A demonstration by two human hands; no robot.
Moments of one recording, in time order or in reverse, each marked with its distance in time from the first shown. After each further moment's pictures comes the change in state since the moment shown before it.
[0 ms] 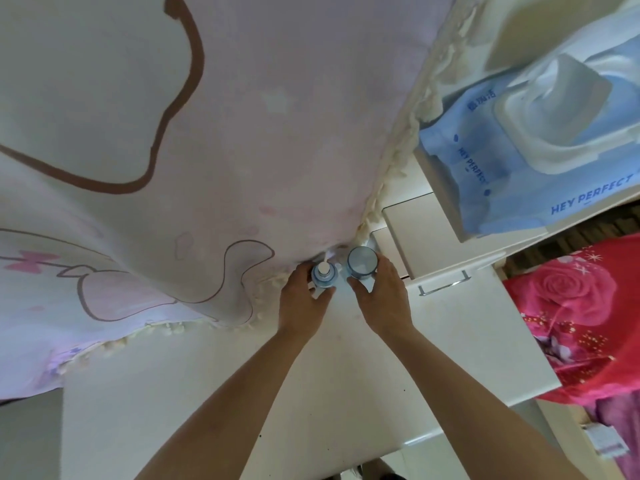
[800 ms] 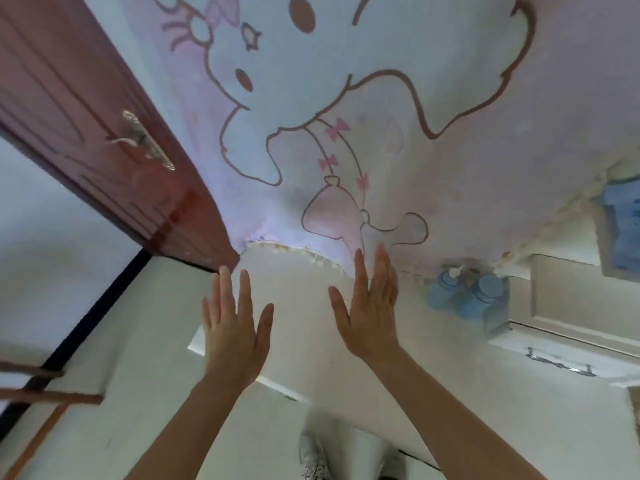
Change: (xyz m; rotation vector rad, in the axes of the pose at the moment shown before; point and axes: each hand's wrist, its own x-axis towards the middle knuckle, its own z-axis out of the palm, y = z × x) left_hand -0.293 -0.009 -0.190 0.747 0.653 -0.278; right_hand -0.172 -0.107 0.047 -0.077 -0.124 -1.025
